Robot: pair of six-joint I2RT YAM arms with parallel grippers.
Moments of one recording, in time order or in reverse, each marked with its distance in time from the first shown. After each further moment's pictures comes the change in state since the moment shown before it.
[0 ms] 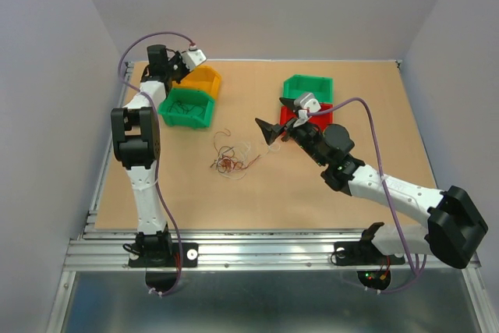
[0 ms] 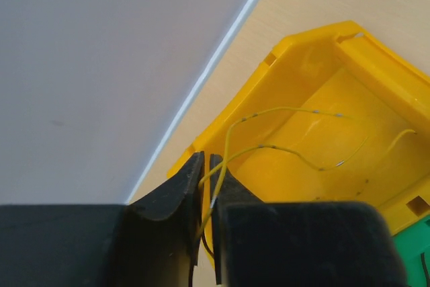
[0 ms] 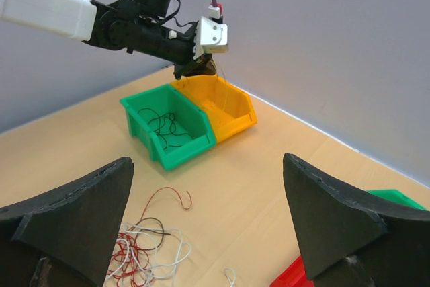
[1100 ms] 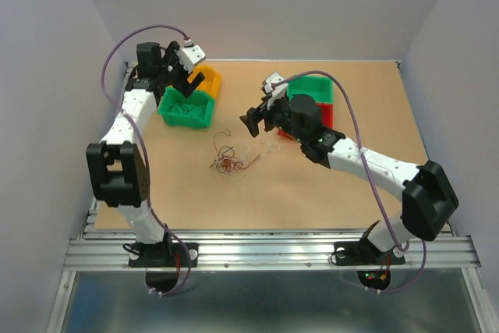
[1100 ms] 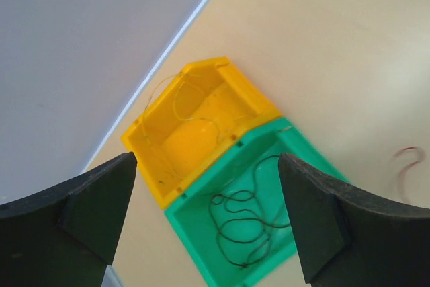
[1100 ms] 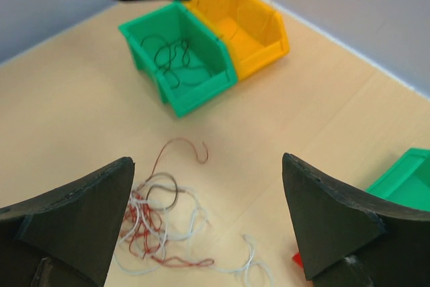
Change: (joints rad) left arm -0.039 -0.451 -0.240 -0.303 0.062 -0.147; right arm -0.015 0.236 0.327 -0.395 -0.047 0.060
